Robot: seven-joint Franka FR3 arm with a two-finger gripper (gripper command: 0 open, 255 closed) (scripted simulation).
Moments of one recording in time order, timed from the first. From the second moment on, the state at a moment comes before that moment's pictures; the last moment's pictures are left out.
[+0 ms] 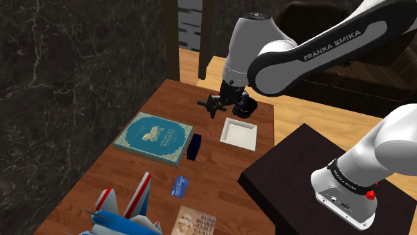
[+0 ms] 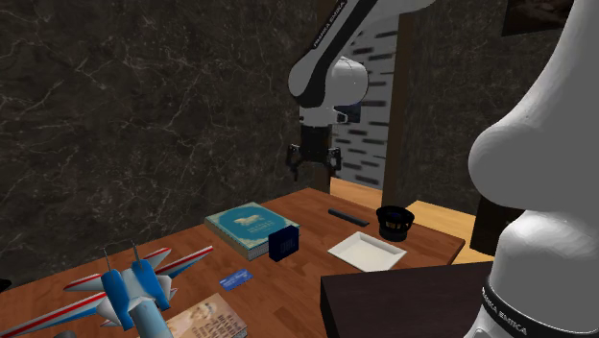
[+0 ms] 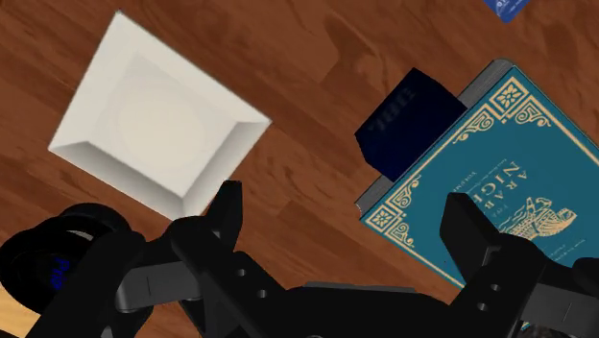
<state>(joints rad) 0.05 -0.11 0.47 -2.46 0.07 2.44 0.78</state>
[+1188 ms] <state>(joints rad) 0.28 0.57 0.36 -2.10 -0.35 2.61 1.30</state>
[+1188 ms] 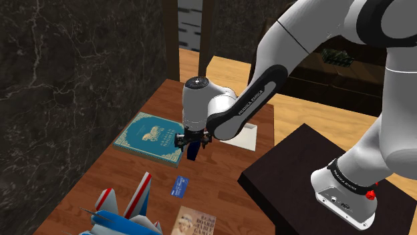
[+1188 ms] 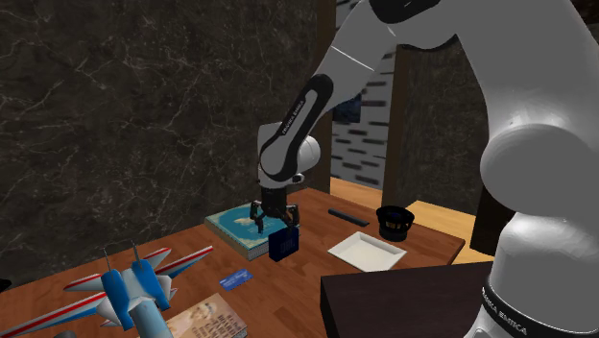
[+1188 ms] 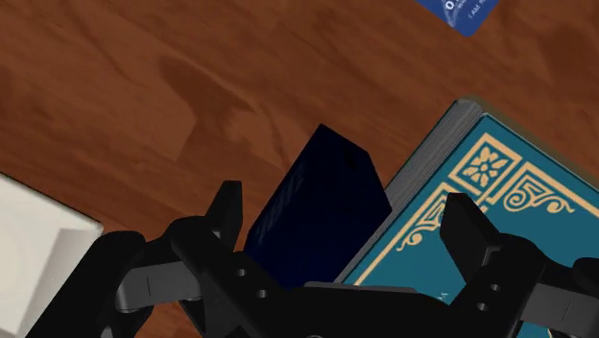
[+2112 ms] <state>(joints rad) 0.31 0.64 0.32 -2.08 -0.39 2.66 1.33</state>
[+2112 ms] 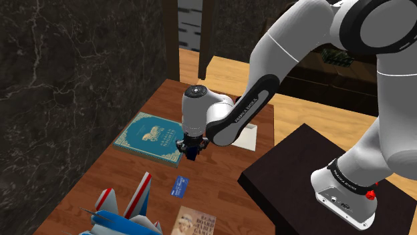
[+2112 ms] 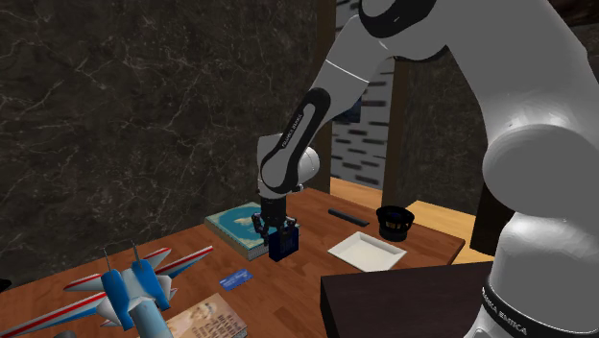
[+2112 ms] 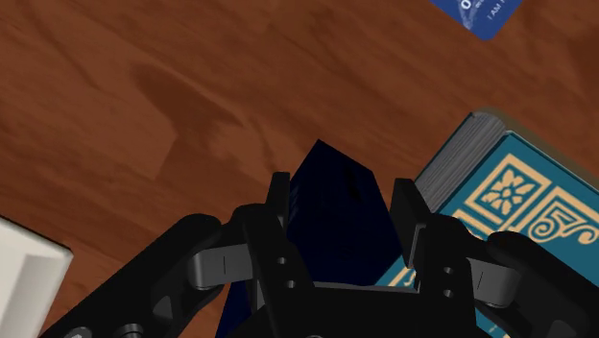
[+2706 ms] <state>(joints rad) 0.28 0.57 0.36 -2.10 -0.35 2.61 1.31</state>
